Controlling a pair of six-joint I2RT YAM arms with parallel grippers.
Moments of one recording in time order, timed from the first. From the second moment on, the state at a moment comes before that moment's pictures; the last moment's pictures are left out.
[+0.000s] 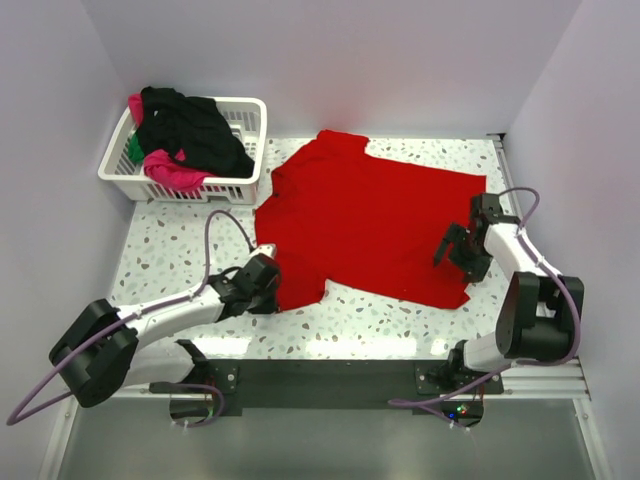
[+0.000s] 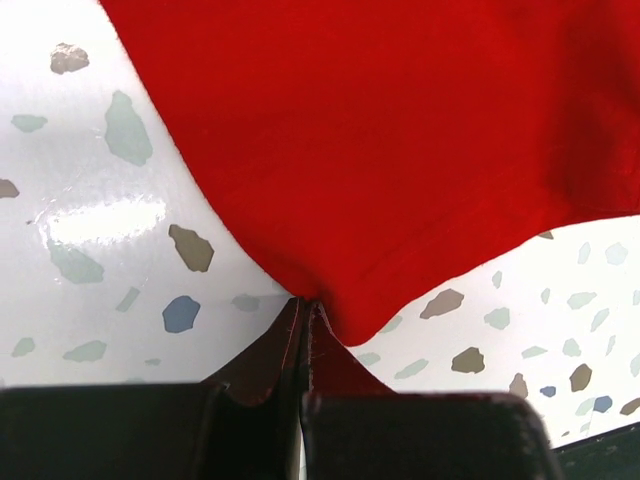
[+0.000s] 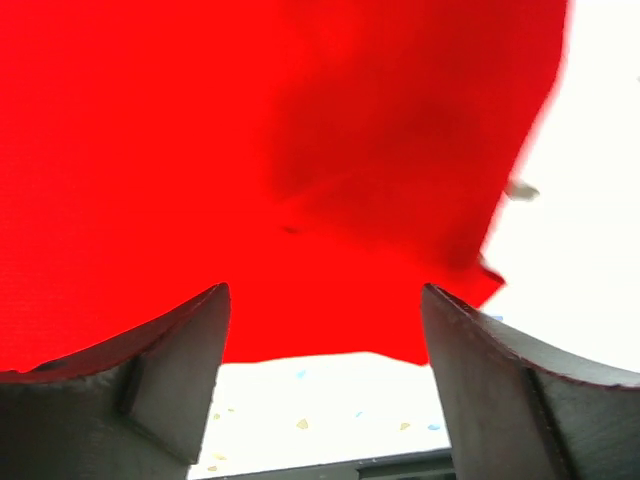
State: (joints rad) left arm -0.76 1.22 0.50 -0.33 -0.14 -0.73; right arm -0.10 1.48 0.94 -0.77 -0.03 0.44
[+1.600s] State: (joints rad) left arm -0.73 1.18 0.49 -0.37 -0.08 -0.60; right arm -0.24 1.30 0.77 -0.88 0.23 0.66
